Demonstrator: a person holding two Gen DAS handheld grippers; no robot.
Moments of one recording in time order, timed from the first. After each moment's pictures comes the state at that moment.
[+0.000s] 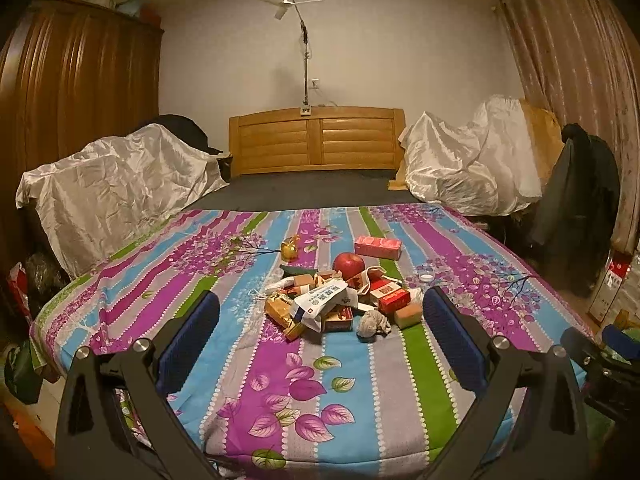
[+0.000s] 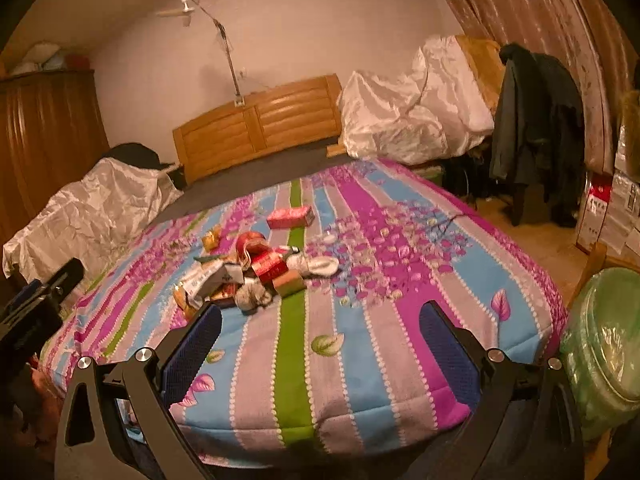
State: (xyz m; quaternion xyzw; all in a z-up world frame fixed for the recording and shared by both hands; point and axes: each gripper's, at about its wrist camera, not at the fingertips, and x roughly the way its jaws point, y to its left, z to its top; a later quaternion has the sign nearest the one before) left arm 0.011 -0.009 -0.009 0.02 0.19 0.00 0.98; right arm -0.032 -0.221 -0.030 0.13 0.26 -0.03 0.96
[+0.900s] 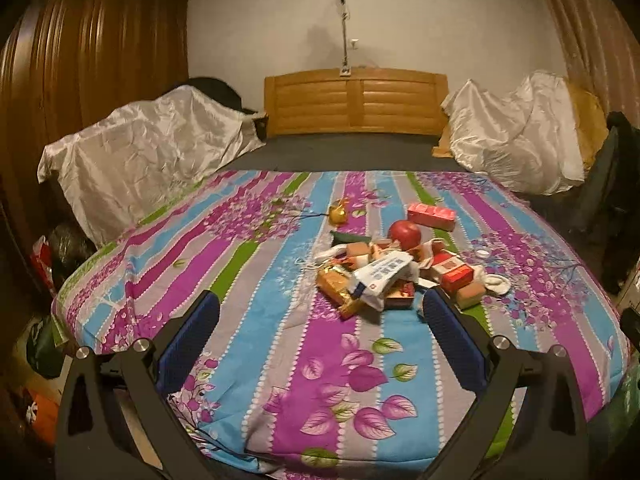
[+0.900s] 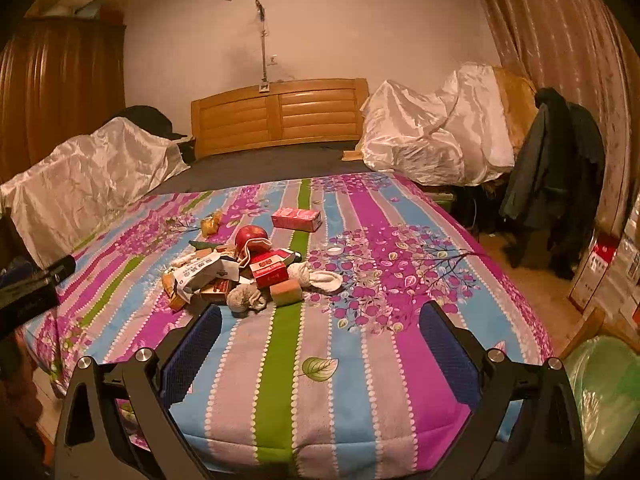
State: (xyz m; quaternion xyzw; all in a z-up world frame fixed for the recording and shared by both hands) left arm 0.061 0.048 -0.026 0.01 0.27 0.07 0.96; right arm 0.012 -0.194 -0.018 0.03 0.26 -0.01 0.97
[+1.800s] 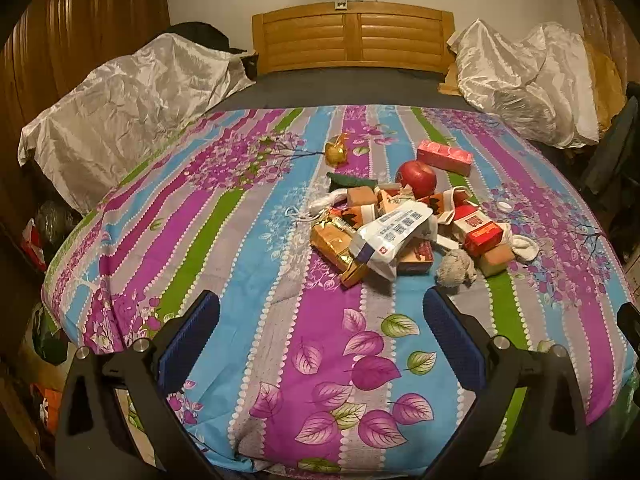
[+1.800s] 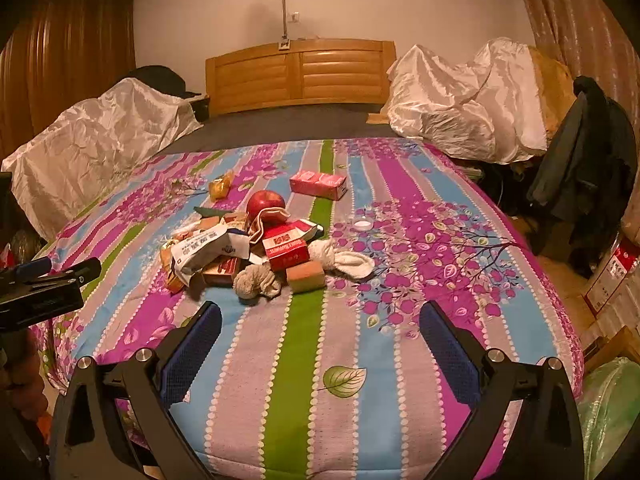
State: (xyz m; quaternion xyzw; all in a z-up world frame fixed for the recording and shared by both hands) left arm 0.137 0.051 -0.066 0.01 0.38 0.07 0.92; right arm 0.102 -0.164 -0.046 0.02 0.33 0.02 0.94
